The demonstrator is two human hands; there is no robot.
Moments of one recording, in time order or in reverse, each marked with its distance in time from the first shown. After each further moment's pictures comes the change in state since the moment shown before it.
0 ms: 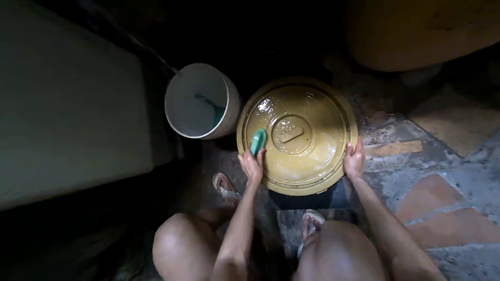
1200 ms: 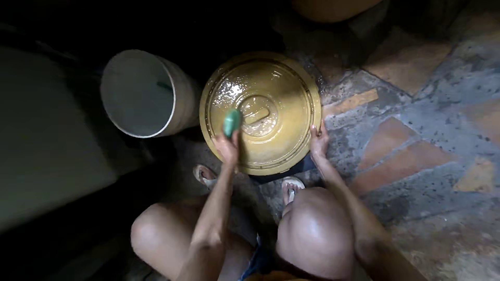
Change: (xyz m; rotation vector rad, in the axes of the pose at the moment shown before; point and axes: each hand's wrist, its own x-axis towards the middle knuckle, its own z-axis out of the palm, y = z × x) left_hand -0.016 0.017 0.001 0.087 -0.137 0.059; right_hand -0.064 0.034 0.011 0.478 0.088 0.247
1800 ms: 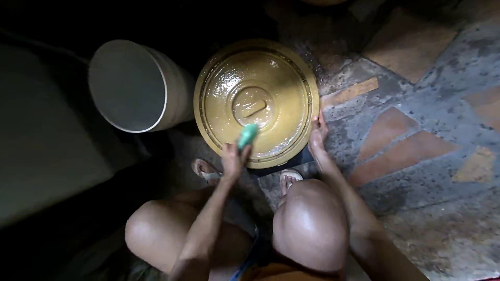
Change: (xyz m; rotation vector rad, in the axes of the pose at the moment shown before) left_hand -0.061 -0.025 0.004 0.041 -0.155 0.254; right_hand -0.007 -0.002 -0.003 0.204 -0.036 0.020
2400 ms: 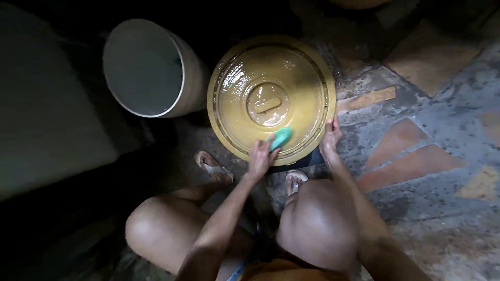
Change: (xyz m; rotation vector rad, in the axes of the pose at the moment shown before) left_hand -0.015 0.020 0.041 -0.040 0.037 0.284; right_hand 0.005 0.005 0.005 0.019 0.014 -0.018
